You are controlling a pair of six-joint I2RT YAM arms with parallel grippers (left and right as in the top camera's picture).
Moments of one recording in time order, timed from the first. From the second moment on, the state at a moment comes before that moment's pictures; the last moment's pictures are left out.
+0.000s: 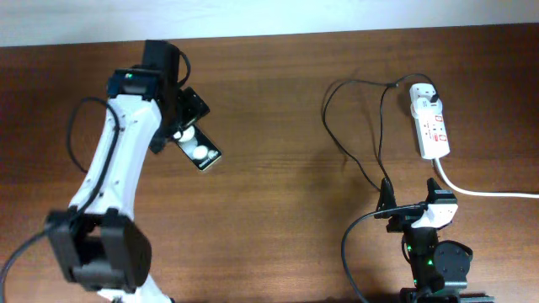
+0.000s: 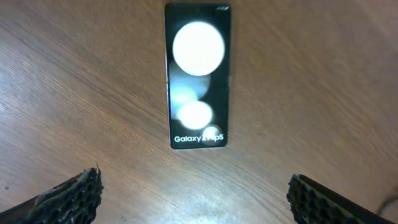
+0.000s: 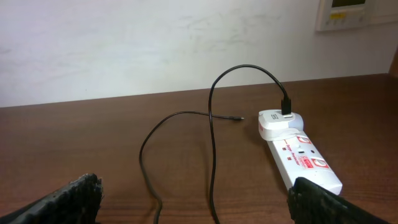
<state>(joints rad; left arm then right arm) -0.13 1.86 1.71 -1.18 -0.06 -0.81 -0.07 0.01 0.01 -0.07 -0.07 0.11</state>
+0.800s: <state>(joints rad) -0.11 2.17 1.71 -0.94 -0.13 -0.76 -0.07 0.01 0.01 -0.07 -0.07 0.11</state>
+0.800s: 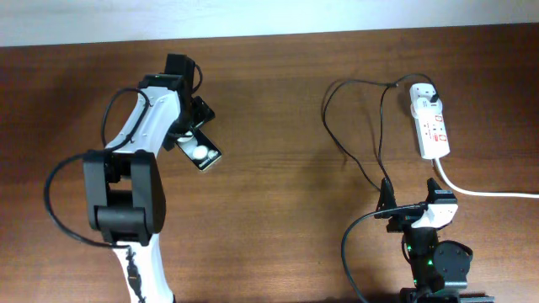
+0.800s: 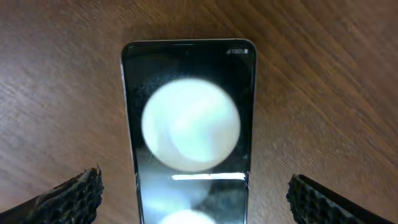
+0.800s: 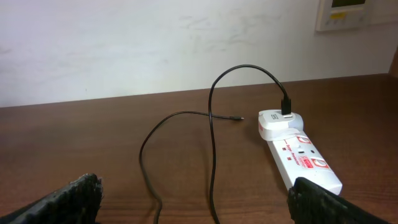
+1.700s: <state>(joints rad) -0.10 2.23 1.66 -0.93 -0.07 -0.72 -0.07 0.01 0.01 -0.07 -0.07 0.11</state>
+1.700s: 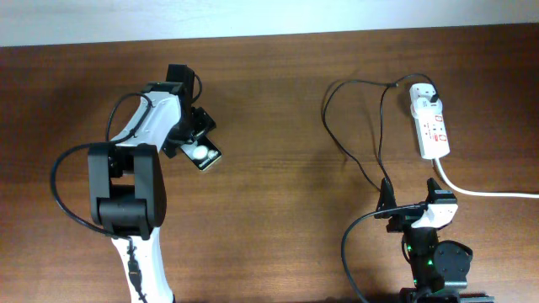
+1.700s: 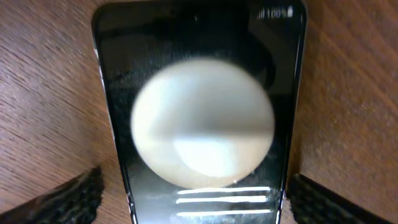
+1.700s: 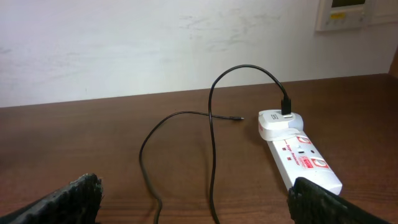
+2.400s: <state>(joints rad) -0.16 2.22 1.65 -0.87 -0.05 -0.43 -0.07 0.01 0.01 -0.07 -0.07 0.11</state>
